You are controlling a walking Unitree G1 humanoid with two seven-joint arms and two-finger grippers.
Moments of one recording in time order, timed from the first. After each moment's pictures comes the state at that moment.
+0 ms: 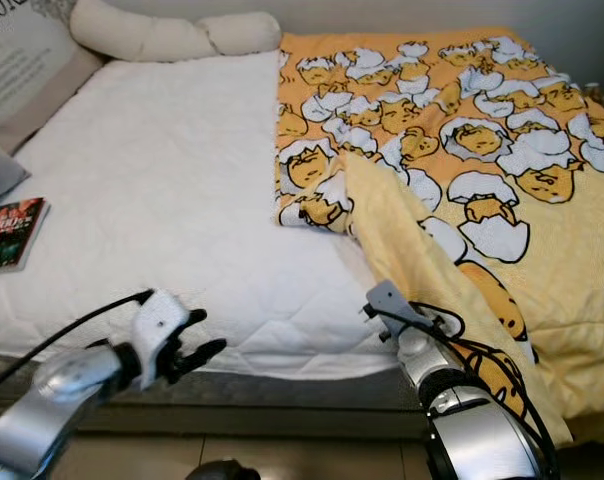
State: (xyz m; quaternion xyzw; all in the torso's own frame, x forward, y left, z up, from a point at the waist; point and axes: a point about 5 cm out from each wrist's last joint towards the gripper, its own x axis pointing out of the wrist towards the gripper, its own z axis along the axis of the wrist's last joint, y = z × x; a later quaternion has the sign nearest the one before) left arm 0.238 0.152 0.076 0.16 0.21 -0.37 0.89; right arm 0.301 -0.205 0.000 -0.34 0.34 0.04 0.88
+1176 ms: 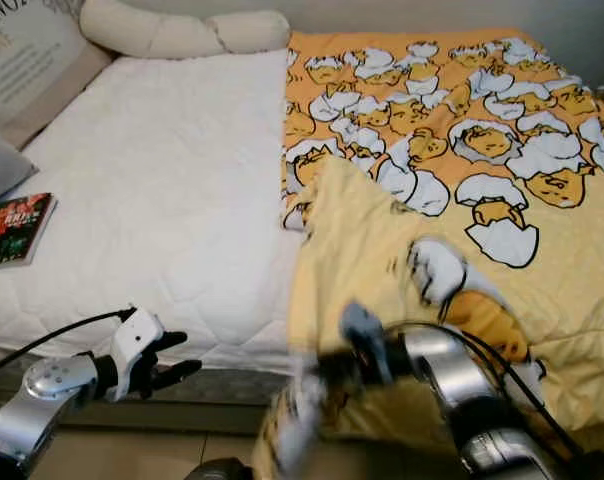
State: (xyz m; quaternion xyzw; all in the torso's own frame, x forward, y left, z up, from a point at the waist) left arm 0.243 0.205 0.029 0.15 0.26 -0.40 0.87; right arm 0.250 -0.166 0.039 -0.04 0.27 0.66 0.69
